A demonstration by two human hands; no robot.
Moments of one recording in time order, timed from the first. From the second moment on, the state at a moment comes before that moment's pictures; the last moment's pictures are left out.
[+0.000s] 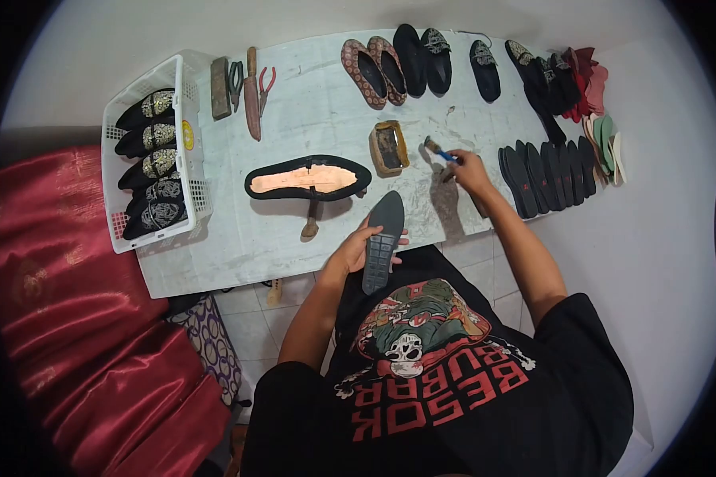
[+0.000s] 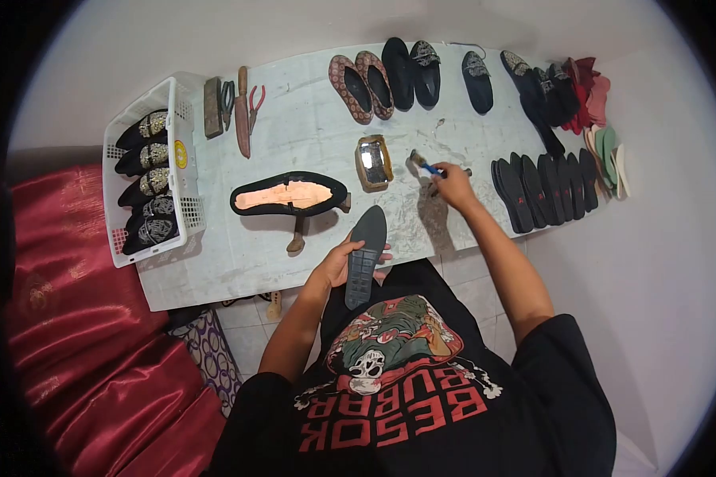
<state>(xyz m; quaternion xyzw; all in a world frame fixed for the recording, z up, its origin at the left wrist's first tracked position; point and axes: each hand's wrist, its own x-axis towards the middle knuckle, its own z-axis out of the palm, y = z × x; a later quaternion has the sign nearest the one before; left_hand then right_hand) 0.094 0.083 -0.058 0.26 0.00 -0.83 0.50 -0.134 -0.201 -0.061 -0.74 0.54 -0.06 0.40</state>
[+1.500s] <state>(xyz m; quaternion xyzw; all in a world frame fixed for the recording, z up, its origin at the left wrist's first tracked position) 0.047 0.038 -0.039 0.18 0.01 -0.71 0.68 -0.032 -0.196 0.002 -0.83 0.34 -0.13 0.41</state>
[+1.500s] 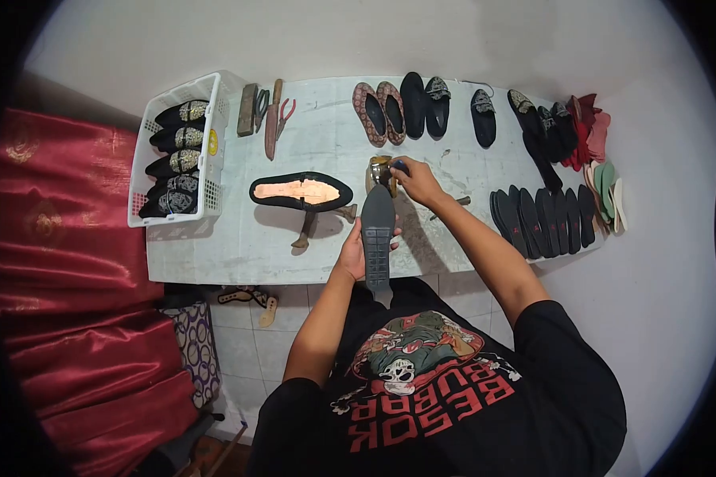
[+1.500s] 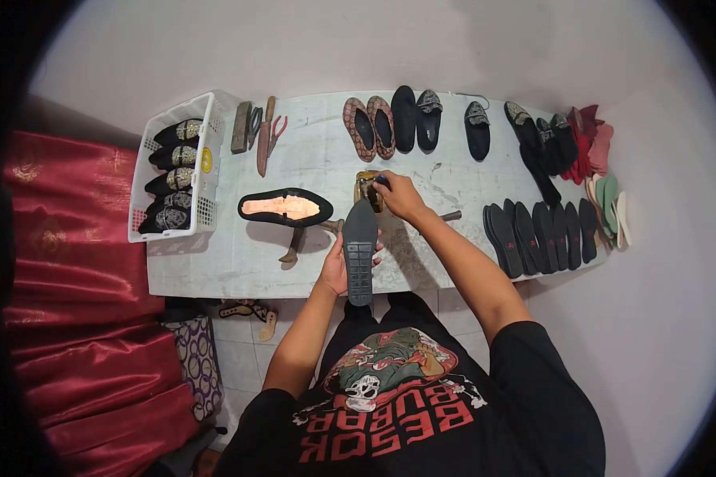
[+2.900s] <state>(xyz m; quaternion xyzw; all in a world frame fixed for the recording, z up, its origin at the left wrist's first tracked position) 0.017 -0.006 -0.086 0.00 0.00 -0.74 0.67 -0.100 -0.173 0.096 -0.96 -0.01 -0.14 0.24</state>
